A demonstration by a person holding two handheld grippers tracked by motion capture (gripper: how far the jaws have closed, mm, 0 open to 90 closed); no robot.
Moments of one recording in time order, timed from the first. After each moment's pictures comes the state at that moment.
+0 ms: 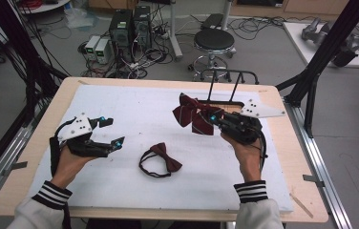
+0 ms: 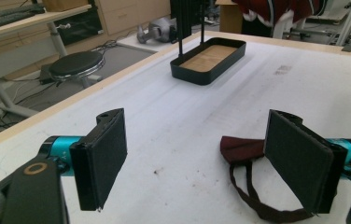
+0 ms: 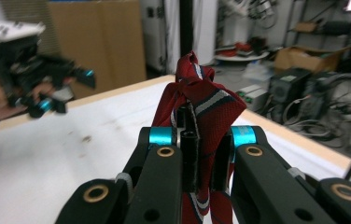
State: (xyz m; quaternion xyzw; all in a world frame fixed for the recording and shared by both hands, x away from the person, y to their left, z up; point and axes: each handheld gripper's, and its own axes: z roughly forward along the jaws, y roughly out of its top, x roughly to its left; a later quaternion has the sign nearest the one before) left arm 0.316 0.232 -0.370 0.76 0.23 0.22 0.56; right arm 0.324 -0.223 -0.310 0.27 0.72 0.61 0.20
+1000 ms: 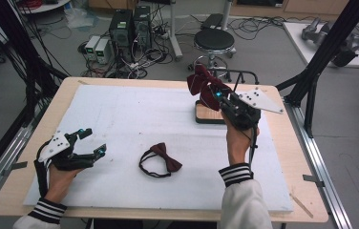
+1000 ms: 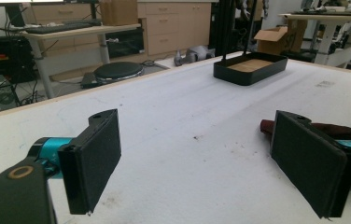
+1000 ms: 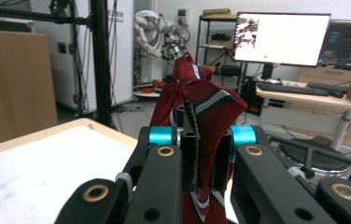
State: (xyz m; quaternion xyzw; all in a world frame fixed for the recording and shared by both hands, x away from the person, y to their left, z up) left arm 0.295 0.285 -0.428 0.69 0.30 0.27 0.60; right arm 0.342 -0.208 -0.292 0.33 0.63 0.60 0.36
